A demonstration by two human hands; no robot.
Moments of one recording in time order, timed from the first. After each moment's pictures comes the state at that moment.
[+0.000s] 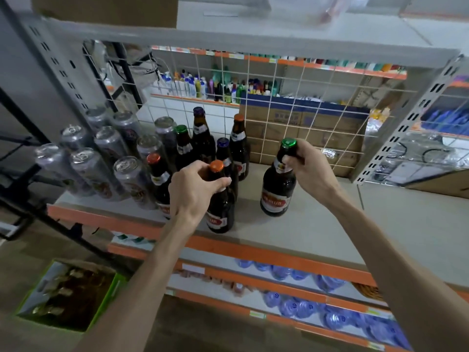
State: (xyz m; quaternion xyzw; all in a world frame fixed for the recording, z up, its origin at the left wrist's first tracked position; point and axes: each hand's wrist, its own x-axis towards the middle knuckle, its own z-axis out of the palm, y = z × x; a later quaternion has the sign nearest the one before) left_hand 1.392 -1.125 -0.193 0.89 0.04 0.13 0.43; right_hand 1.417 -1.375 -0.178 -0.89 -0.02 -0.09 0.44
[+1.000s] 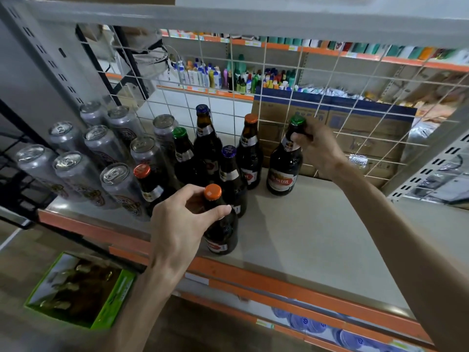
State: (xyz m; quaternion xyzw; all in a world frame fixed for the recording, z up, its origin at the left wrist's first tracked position) left_hand 1.381 -1.120 -0.201 0.88 0.05 0.13 0.46; right_hand 1.535 -1.381 -0.197 -0.86 -0.02 -0.03 0.51
